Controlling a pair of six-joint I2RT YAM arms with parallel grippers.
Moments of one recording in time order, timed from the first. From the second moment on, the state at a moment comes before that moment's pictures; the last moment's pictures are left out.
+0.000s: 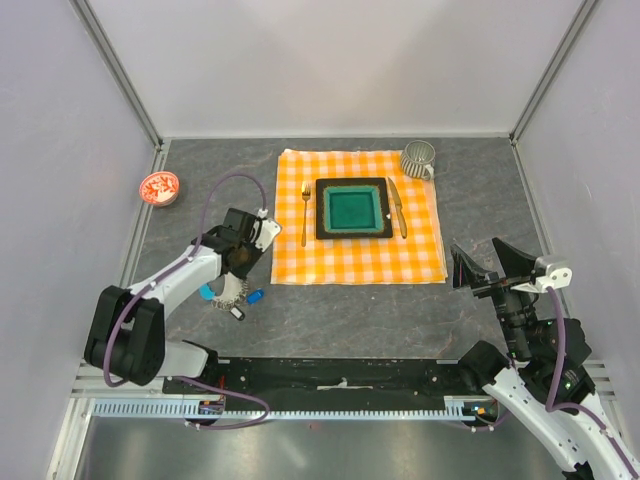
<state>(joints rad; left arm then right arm) -0.34 1.38 0.77 -0.51 -0.09 0.39 0.69 0.03 0.55 -0.22 0.44 0.06</state>
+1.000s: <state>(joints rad) -0.37 1.34 0.73 -0.48 -0.04 0.38 0.69 0.03 0.55 -0.21 0.44 0.06</state>
